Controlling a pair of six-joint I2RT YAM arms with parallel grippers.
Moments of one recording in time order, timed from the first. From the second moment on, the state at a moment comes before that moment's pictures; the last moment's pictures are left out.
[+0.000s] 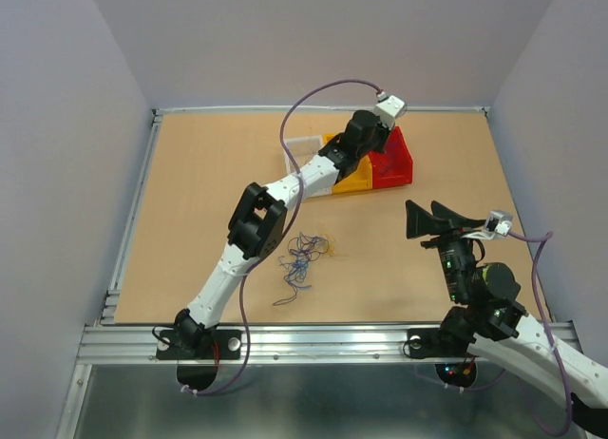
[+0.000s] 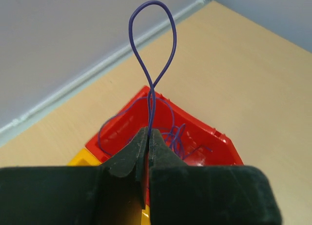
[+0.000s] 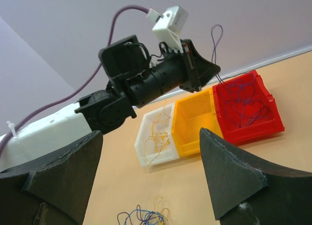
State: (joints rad) left arm -0.77 2.43 2.19 0.10 -0.04 0.03; right arm 0.90 0.27 0.36 0.29 0.69 0.34
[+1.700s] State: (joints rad) left arm -0.69 1.37 0.96 0.06 0.02 0.25; right arm 0.26 1.17 0.58 0.11 0.28 0.49
